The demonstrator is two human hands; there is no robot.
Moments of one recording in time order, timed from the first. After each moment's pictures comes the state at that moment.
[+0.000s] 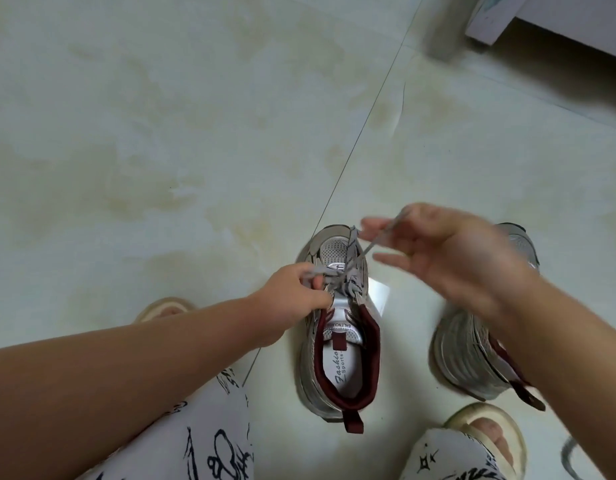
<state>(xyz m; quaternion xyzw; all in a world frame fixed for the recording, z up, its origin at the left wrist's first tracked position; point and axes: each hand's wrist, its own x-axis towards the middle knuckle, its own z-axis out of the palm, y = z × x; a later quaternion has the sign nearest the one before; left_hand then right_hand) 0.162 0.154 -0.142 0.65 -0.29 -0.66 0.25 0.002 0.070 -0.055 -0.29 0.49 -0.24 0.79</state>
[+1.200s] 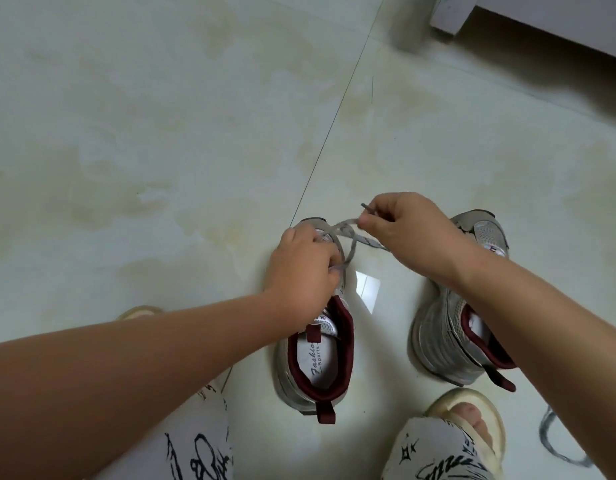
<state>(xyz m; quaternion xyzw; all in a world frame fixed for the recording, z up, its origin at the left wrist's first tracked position) 0.119 0.124 -0.126 0.70 -0.63 -0.30 0.11 -0.007 0.057 -0.063 -0.69 0.58 -0.03 0.42</state>
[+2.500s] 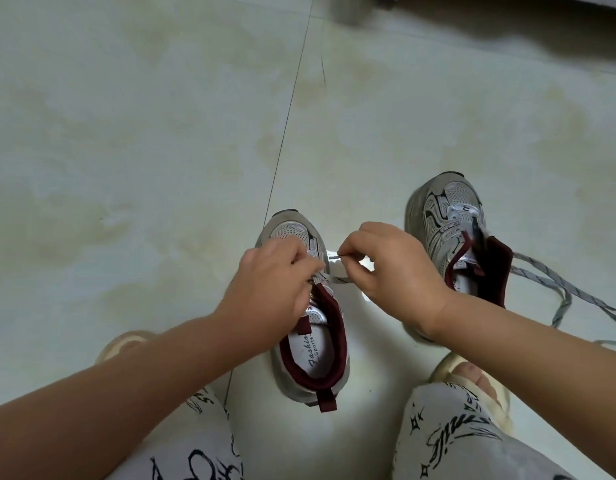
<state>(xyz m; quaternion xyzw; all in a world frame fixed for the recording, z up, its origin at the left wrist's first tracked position) 0.144 0.145 -0.120 0.53 -0.81 -0.22 0.08 -0.032 0.115 -0.107 -0.81 0.53 -0.11 0.24</state>
